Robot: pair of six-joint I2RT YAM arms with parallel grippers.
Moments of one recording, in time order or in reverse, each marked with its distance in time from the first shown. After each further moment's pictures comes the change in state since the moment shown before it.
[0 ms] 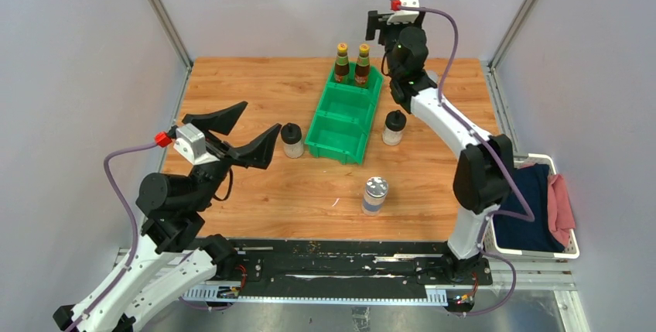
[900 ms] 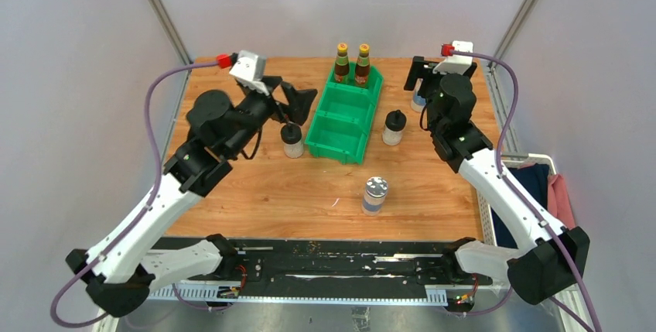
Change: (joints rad) left arm 0.000 0.470 0.477 -0.391 -0.072 -0.136; right arm 0.006 -0.689 -0.538 -0.387 0.188 0.153
